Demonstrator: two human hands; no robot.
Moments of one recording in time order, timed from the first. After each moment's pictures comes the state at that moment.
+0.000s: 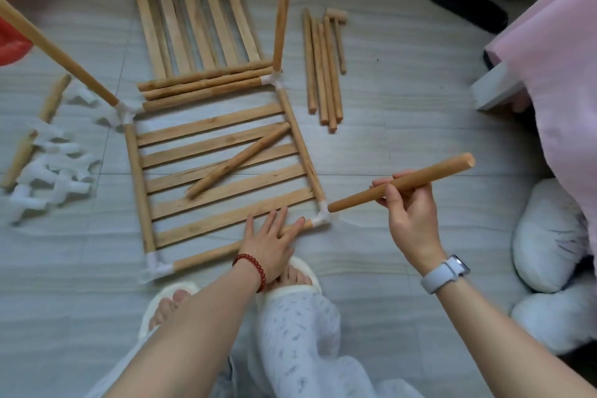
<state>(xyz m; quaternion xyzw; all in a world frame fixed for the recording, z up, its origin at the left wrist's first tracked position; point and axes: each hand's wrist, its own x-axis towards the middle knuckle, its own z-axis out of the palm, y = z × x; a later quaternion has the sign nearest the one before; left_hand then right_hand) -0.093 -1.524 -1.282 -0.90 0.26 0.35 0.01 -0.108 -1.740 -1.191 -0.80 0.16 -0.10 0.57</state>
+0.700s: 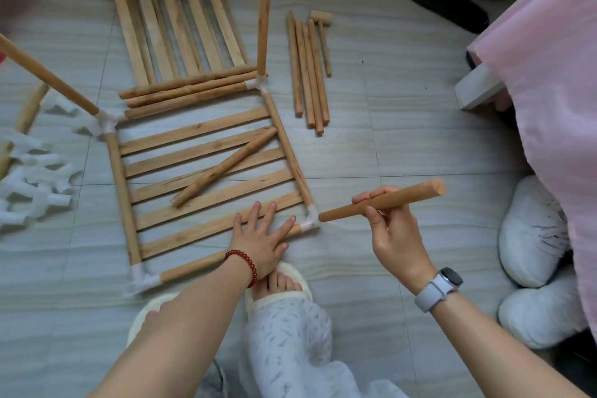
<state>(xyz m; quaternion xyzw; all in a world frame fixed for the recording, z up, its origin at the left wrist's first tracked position) -0.076 -1.529 -1.294 -0.90 0.25 0.36 0.02 -0.125 -1.740 -1.186 -0.87 0.08 -0.04 0.49</state>
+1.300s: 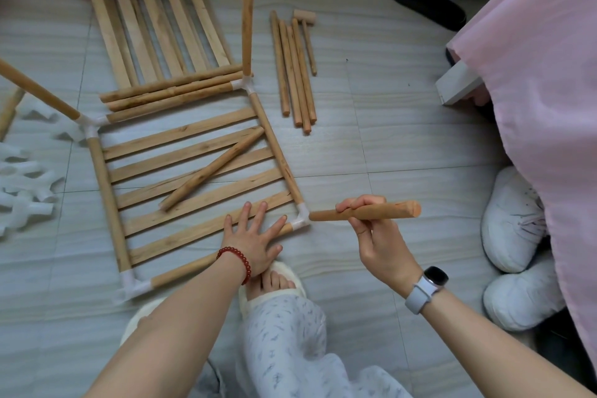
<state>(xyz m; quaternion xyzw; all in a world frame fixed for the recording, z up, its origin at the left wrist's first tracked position) -0.073 -1.529 -1.295 -0.89 0.26 0.38 0.03 -0.139 -1.733 -1.182 -0.87 0.04 -0.02 0.49</state>
